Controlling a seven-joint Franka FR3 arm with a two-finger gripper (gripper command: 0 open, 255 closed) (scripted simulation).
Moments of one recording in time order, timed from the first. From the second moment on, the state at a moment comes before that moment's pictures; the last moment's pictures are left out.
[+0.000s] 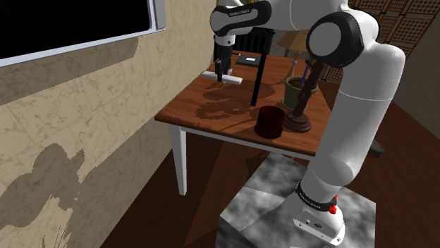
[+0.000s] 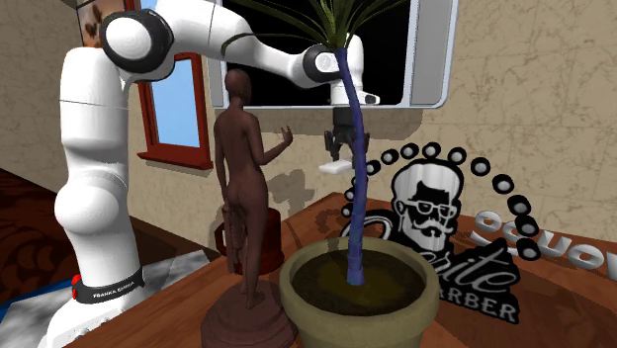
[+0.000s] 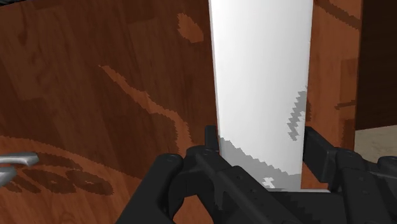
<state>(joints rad) -0.06 0.15 -0.21 -1.66 0.01 1.82 -0.50</state>
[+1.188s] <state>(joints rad) -0.14 -0.57 -0.24 -2.39 -0.15 1.84 -0.53</state>
